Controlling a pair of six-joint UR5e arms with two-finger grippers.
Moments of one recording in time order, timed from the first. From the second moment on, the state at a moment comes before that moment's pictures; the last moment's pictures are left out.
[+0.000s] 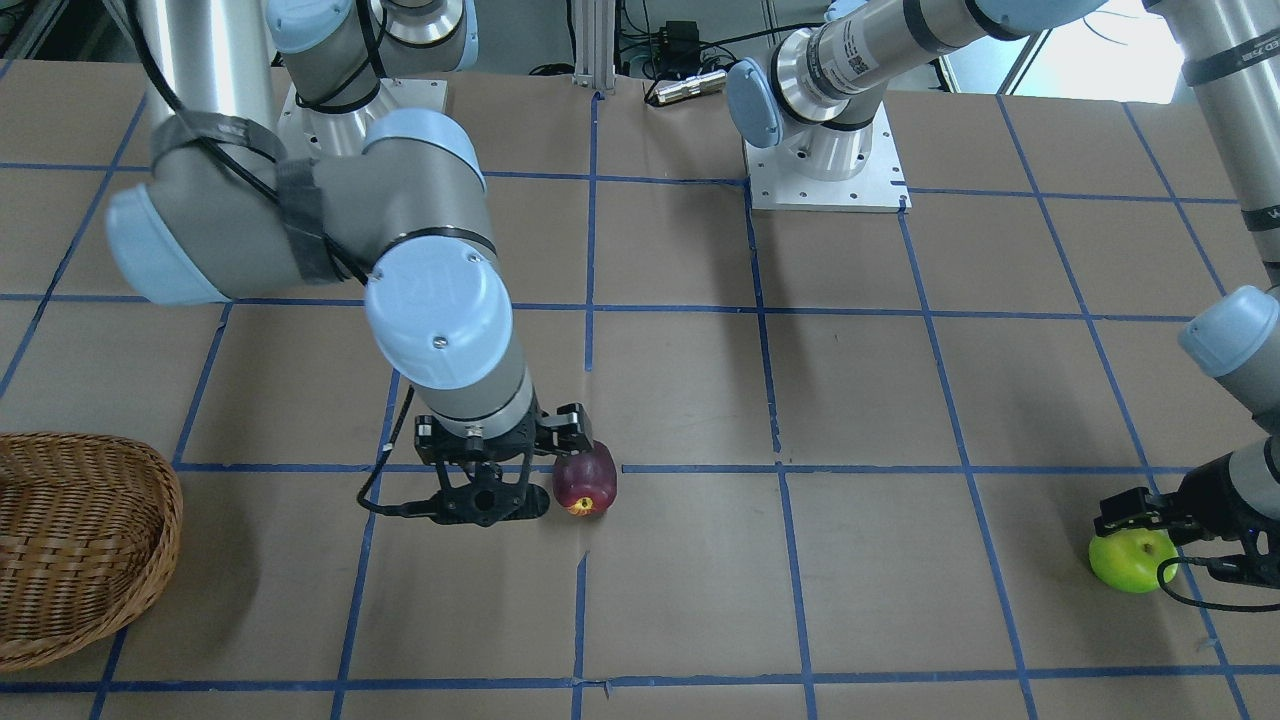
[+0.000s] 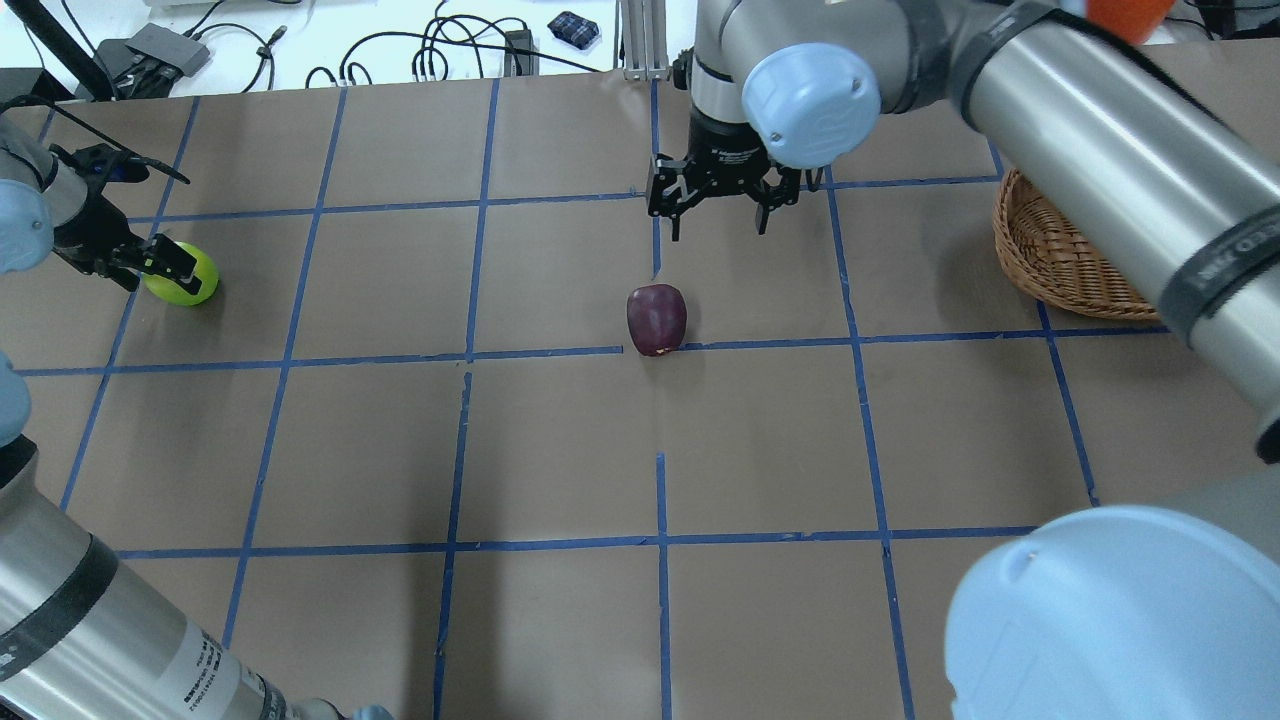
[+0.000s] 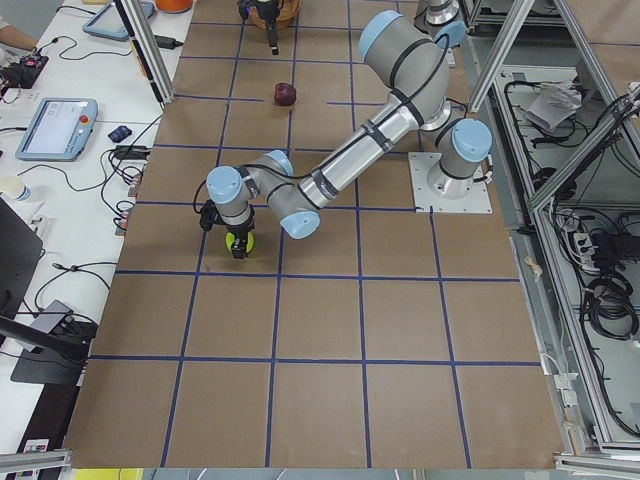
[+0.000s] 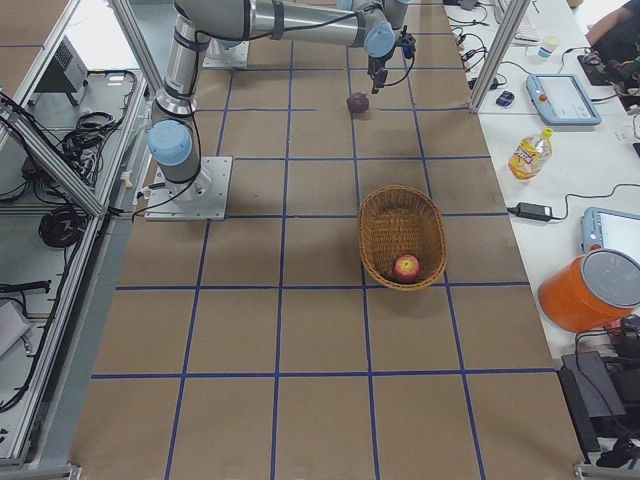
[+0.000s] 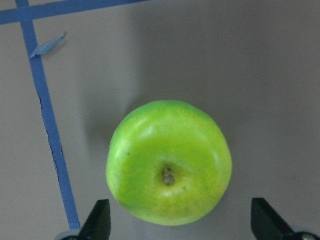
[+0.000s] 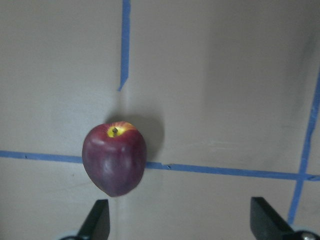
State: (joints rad) left arm -0.99 -2.22 -1.45 -1.08 1.53 0.71; right arm 1.84 -1.05 1.33 -1.80 -1.51 0.22
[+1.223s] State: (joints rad) left arm -0.98 -2.23 -1.45 -1.01 1.45 0.71; right arm 1.90 -0.91 1.40 -1.97 -1.47 0.42
